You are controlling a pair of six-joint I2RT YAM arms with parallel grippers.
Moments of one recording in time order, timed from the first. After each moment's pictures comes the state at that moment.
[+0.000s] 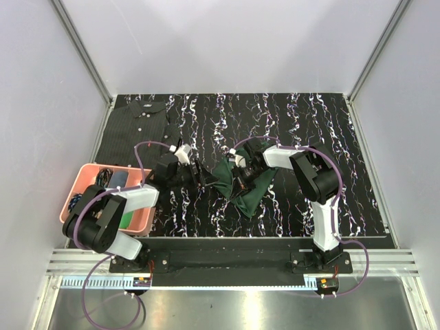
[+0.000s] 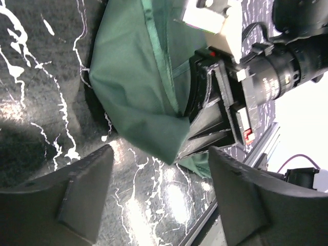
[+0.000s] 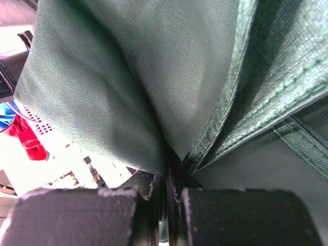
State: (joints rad) left arm -0.42 1.46 0.50 0.42 0.47 -0.77; right arm 0.53 2.08 1.24 -0.51 -0.83 0.22
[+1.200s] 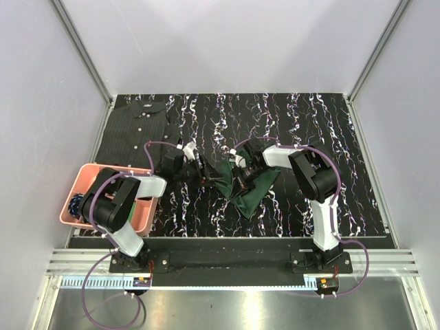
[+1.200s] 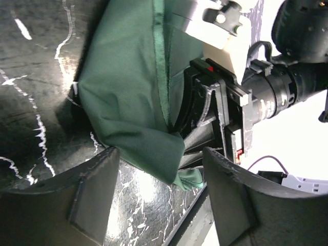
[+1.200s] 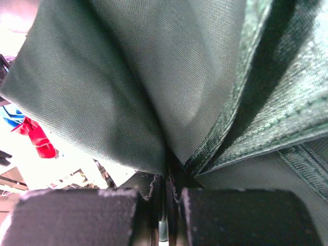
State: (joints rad) left arm -0.42 1.65 0.61 0.46 0.58 -0.90; right arm 0.52 2.11 1.25 -0.53 -0.86 0.23
